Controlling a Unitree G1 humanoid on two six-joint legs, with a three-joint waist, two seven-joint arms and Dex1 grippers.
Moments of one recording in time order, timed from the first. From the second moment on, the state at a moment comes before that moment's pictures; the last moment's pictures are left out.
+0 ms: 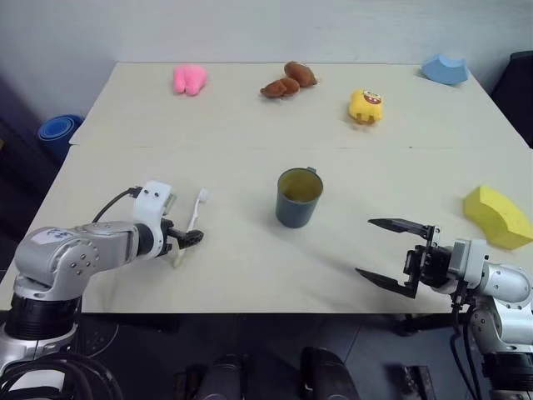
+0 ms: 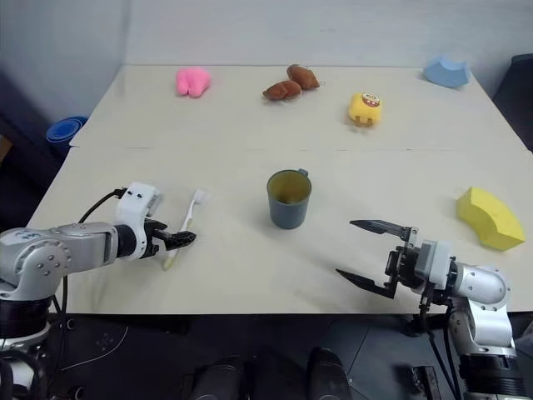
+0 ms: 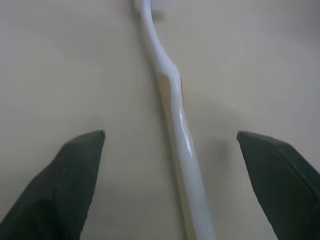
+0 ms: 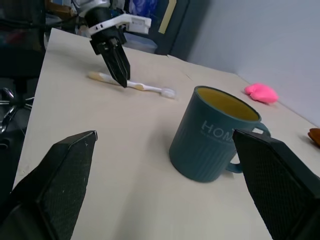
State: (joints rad) left arm -0.48 0.79 0.05 -0.28 -0.84 1.37 0.00; right arm -0.09 -0.62 -0.19 -0.02 0.58 -0.35 1.32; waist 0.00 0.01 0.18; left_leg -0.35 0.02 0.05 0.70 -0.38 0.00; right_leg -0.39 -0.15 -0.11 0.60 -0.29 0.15
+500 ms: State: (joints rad) left arm -0.55 0.65 -0.01 -0.15 -0.63 1.07 -0.28; right arm 0.03 -0.62 -0.24 -0.12 0.58 -0.28 1.20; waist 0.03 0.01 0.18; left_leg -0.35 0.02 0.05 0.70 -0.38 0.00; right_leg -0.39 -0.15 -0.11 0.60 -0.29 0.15
